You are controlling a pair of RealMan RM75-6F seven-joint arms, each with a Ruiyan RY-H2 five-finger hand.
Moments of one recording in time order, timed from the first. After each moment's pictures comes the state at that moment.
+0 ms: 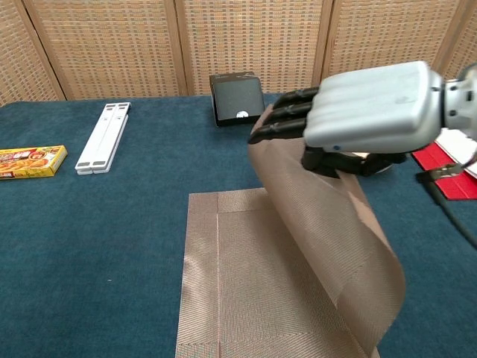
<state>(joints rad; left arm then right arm) -0.19 -1.11 -0.07 -1.62 1.30 1.29 0.03 1.03 -1.14 -0.12 -1.78 -1.58 0.89 -0.53</state>
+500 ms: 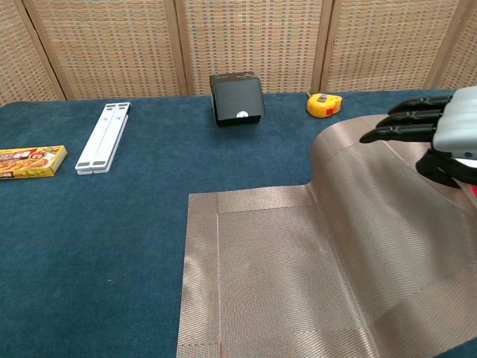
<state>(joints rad) -0.17 -1.09 -0.07 -1.64 1.33 1.33 0.00 0.77 -1.08 -0.23 -1.59 -1.73 1.11 -0.34</state>
